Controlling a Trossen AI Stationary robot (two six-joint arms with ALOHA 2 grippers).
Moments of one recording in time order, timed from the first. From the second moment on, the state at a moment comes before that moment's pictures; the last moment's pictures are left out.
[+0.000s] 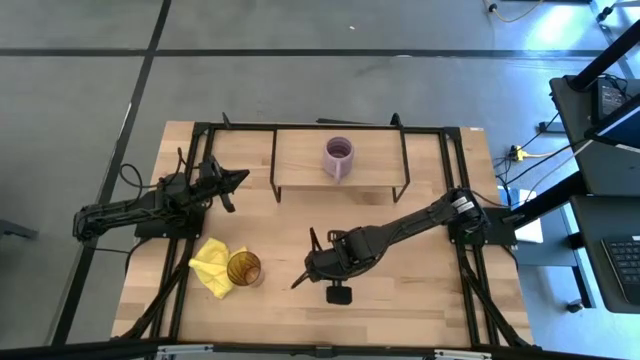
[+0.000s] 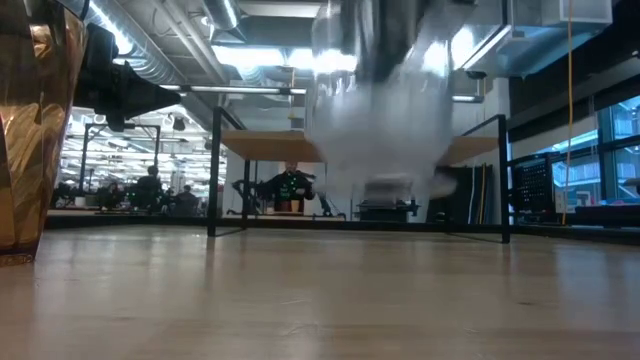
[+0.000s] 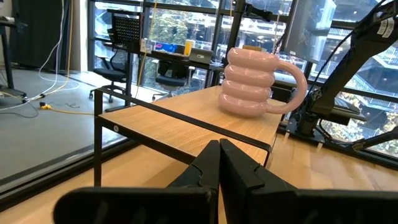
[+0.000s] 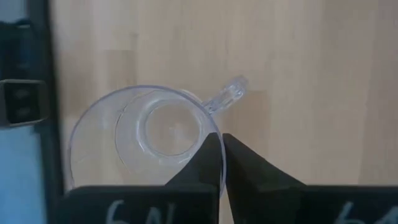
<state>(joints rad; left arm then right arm) 0.24 0.01 0.01 0.05 -0.25 -0.17 0.37 2.12 1.90 -1.06 0.01 0.38</state>
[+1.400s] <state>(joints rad) 0.24 0.01 0.01 0.05 -0.25 -0.17 0.33 2.12 2.07 -0.96 0.14 0.65</state>
